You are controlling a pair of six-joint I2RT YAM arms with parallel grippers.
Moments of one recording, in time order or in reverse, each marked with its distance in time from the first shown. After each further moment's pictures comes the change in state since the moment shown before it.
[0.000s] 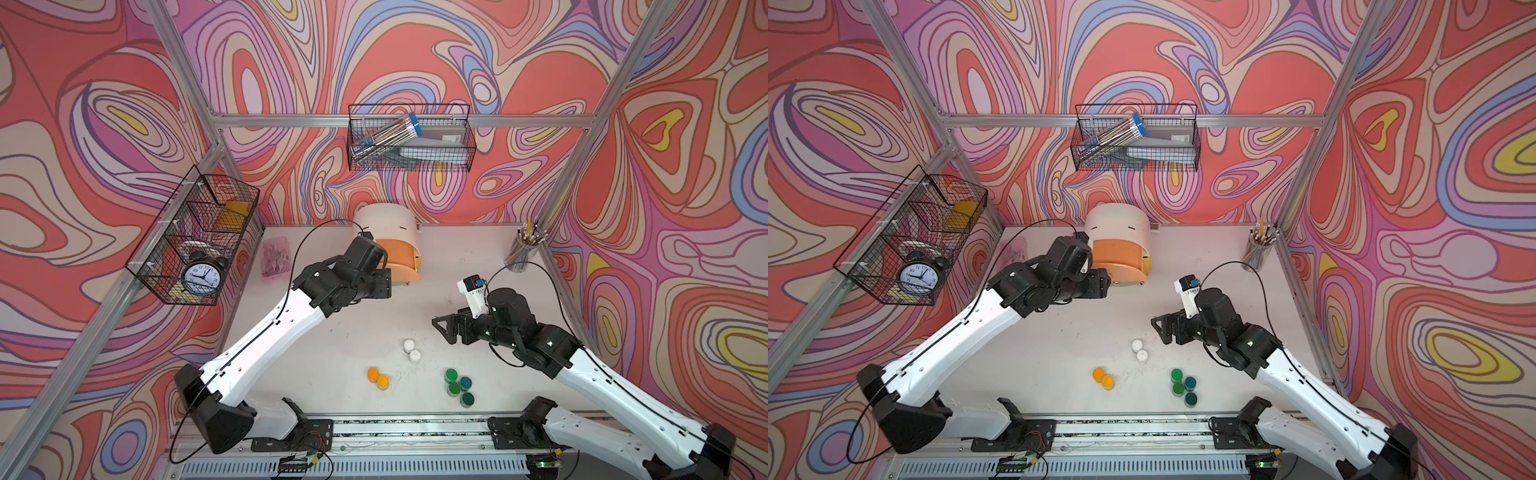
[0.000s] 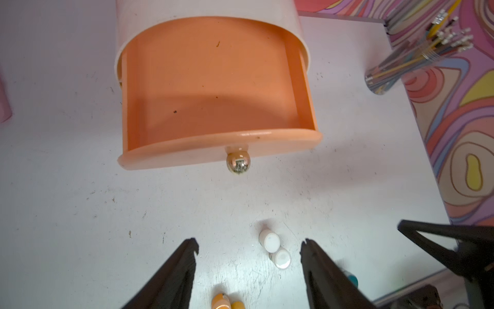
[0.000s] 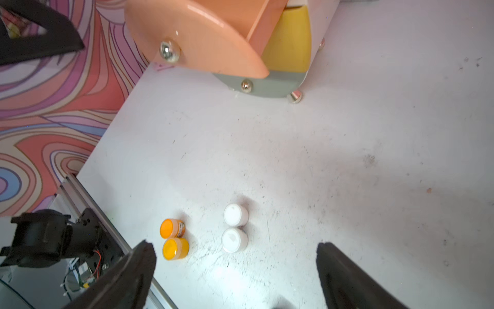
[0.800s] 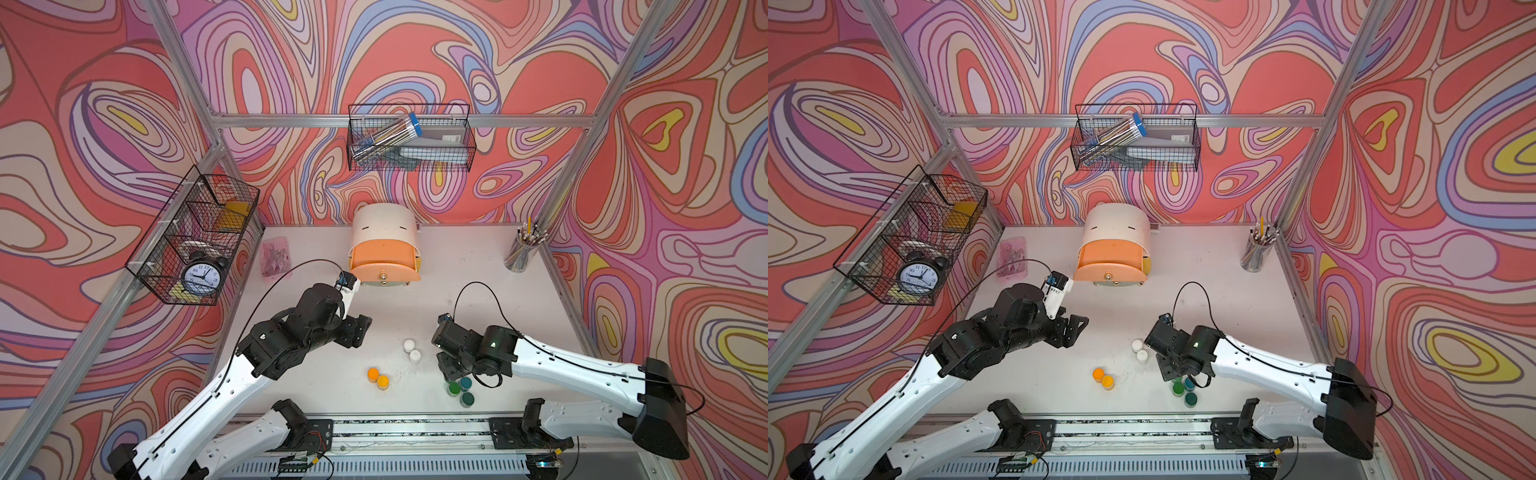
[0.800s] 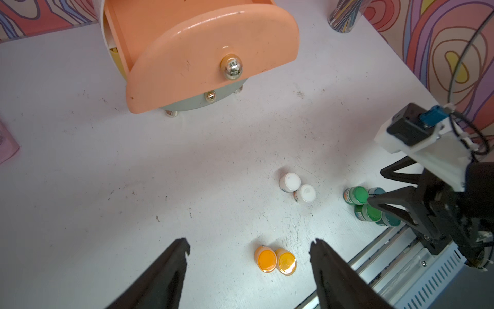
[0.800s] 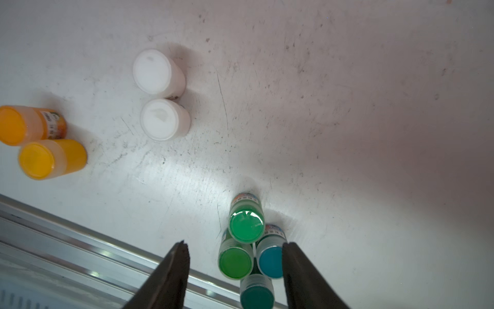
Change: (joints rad) left arm 0.000 -0.412 -0.399 0.076 0.080 0.269; right arm 0.315 0.326 0.049 -0.387 0.249 0.275
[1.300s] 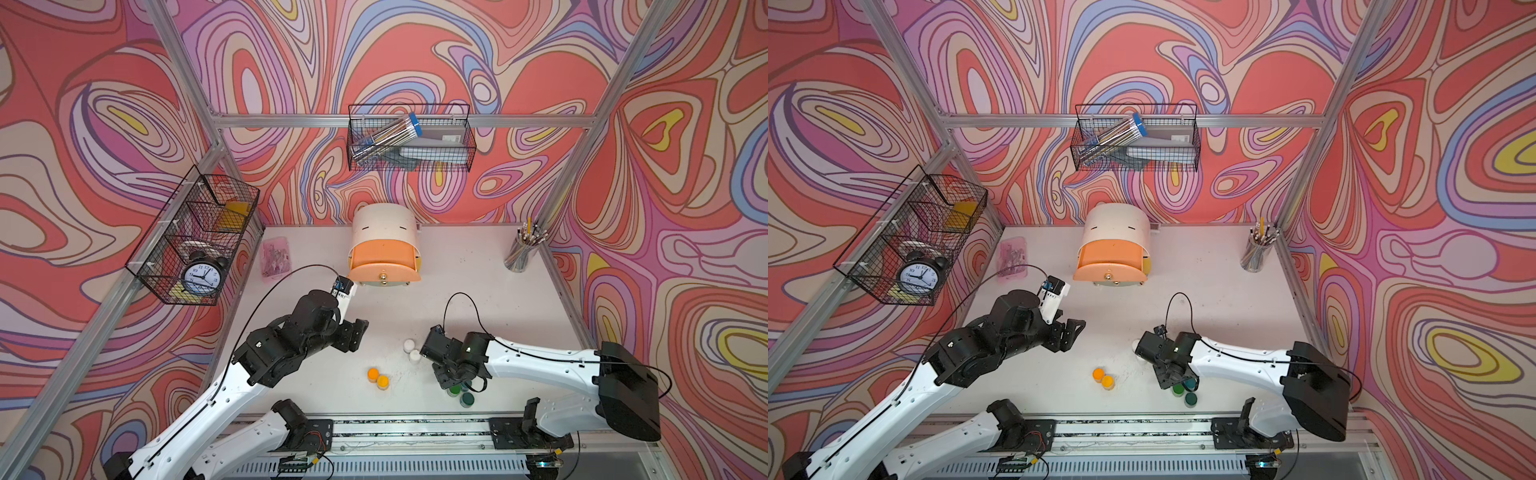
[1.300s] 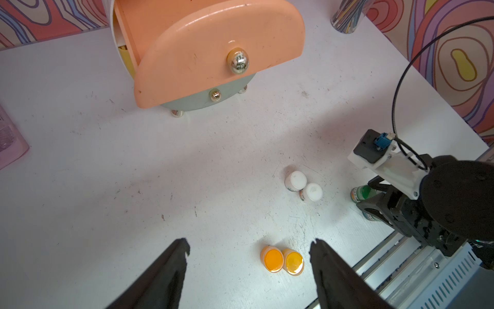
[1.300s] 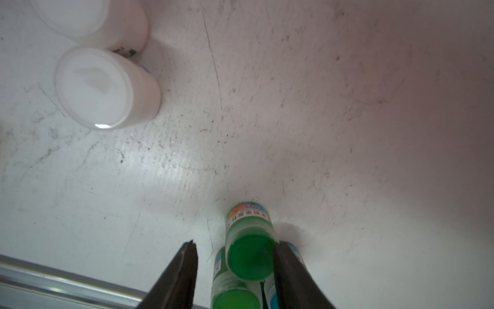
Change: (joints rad) left arm 0.000 -0.037 -0.036 0.010 -0.023 0.008; right arm 0.020 0.147 -0.050 0.099 0.005 0.011
